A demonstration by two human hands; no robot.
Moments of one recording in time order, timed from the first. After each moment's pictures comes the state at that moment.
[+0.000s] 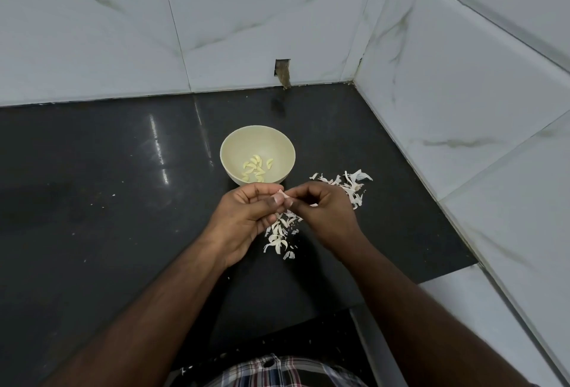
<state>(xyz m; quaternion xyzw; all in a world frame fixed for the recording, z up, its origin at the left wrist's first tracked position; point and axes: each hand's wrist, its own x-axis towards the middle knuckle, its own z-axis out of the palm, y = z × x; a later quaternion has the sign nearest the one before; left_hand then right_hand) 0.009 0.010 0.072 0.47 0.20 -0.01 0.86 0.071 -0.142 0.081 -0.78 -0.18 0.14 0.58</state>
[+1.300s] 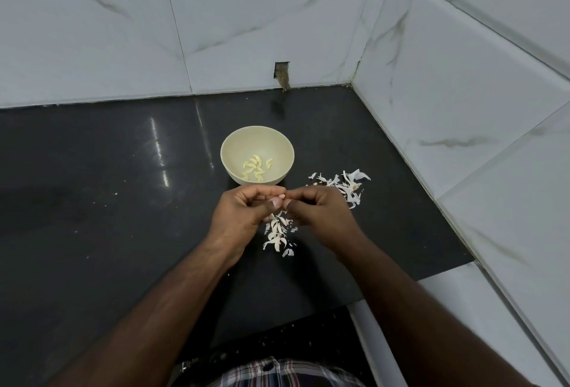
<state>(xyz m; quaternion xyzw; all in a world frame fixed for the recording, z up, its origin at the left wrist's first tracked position) 0.003 0.005 0.068 0.61 0.19 0.07 0.77 0.063 -0.141 0.086 -0.76 -0.14 0.21 0.61</state>
